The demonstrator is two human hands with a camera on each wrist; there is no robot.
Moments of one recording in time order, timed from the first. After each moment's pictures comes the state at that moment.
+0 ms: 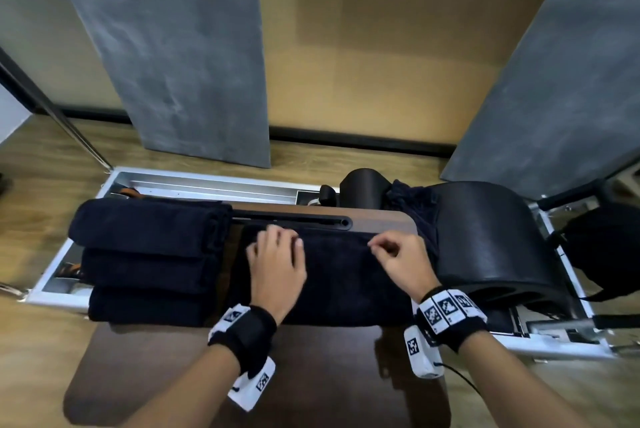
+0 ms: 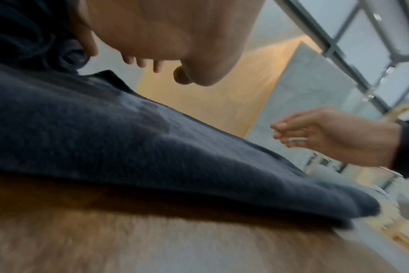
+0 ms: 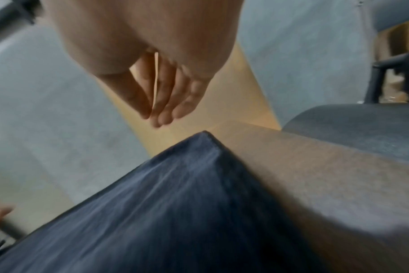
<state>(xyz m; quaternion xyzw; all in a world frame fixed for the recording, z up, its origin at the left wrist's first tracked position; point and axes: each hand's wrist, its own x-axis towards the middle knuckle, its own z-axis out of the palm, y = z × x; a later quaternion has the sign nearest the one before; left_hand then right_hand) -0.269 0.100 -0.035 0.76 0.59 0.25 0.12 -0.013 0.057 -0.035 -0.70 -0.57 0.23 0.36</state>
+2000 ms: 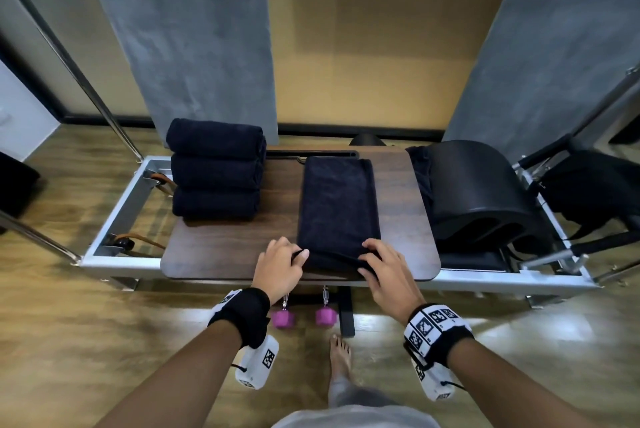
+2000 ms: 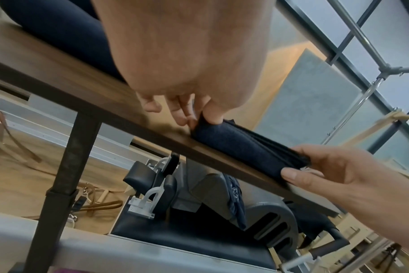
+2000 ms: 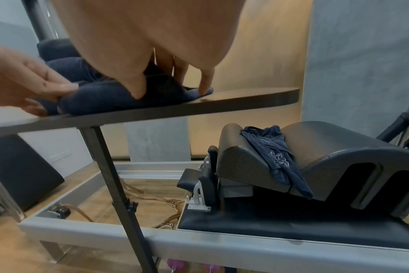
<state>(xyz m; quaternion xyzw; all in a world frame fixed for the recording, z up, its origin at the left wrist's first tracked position) -0.394 -0.077 -0.044 0.78 0.54 0.06 0.30 -0.153 -0.184 -0.062 -0.68 -0.69 0.11 0.21</state>
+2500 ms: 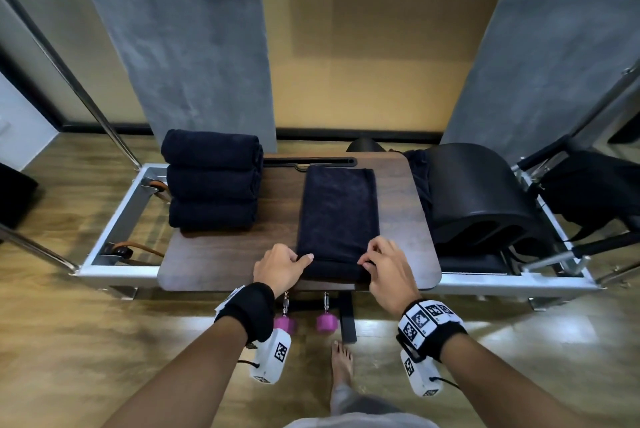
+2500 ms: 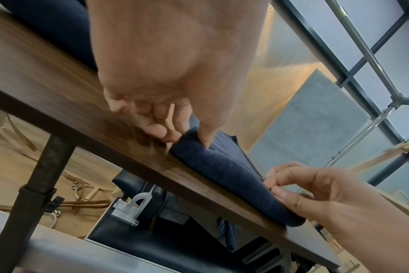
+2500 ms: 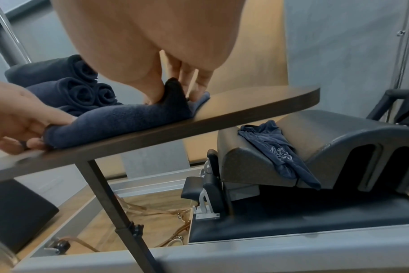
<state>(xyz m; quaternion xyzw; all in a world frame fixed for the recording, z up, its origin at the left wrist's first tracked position) -0.377 -0.064 -0.032 0.70 0.63 0.04 0.34 -0.151 -0.162 -0.049 -0.72 -0.65 0.13 0.20</state>
